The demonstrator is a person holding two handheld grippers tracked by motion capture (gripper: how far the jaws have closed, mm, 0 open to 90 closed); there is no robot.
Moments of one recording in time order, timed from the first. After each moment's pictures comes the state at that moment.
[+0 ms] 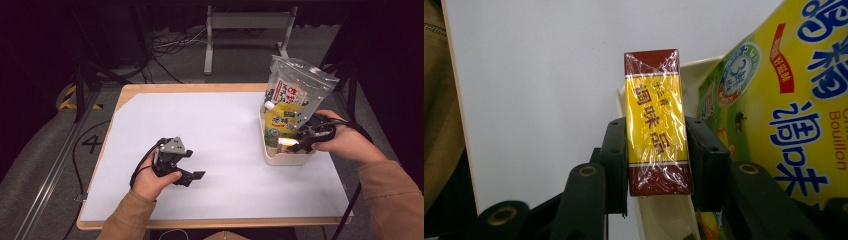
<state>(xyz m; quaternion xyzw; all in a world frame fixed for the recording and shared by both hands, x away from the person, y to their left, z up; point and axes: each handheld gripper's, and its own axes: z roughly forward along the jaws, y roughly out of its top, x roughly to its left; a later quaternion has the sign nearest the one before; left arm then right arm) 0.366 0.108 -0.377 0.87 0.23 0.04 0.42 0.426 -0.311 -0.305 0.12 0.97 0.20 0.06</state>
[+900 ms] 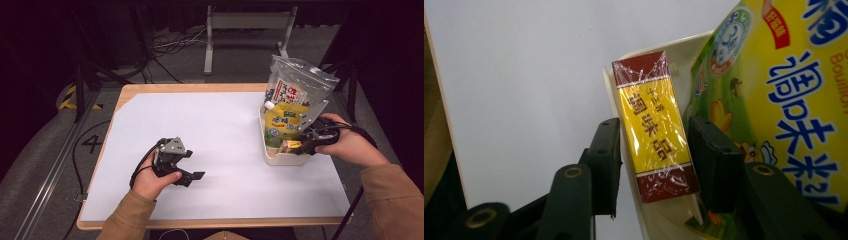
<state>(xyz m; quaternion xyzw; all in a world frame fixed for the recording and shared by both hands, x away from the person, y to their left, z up) 0.366 0.109 -0.377 0.88 0.23 0.04 0.42 0.421 -0.326 -0.313 0.15 0.96 0.20 0.07</state>
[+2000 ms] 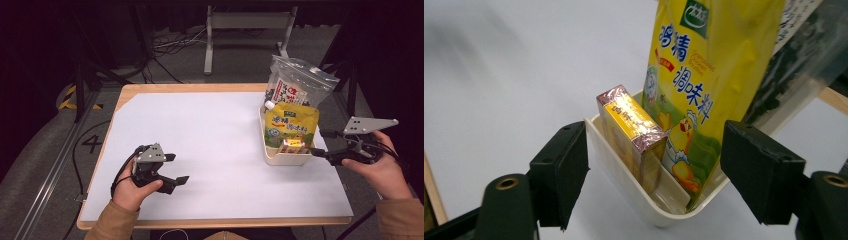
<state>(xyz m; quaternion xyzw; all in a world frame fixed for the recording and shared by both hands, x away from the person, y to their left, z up) 0.339 0.152 -0.370 0.86 0.25 0.07 0.44 0.350 -0.385 -0.302 0.30 0.84 0.41 0.20</state>
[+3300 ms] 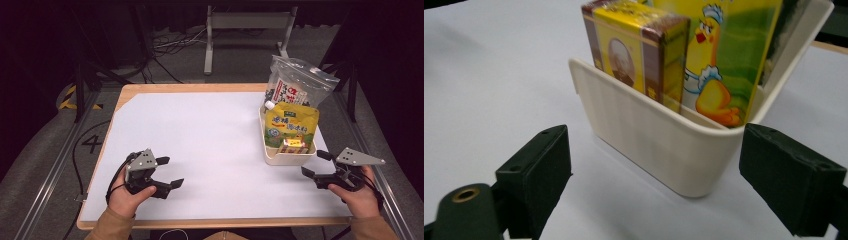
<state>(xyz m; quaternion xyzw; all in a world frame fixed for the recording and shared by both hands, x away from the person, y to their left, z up) 0.328 0.165 -0.386 0.84 0.26 0.09 0.47 0.323 -0.388 -0.397 0.37 0.77 0.46 0.23</state>
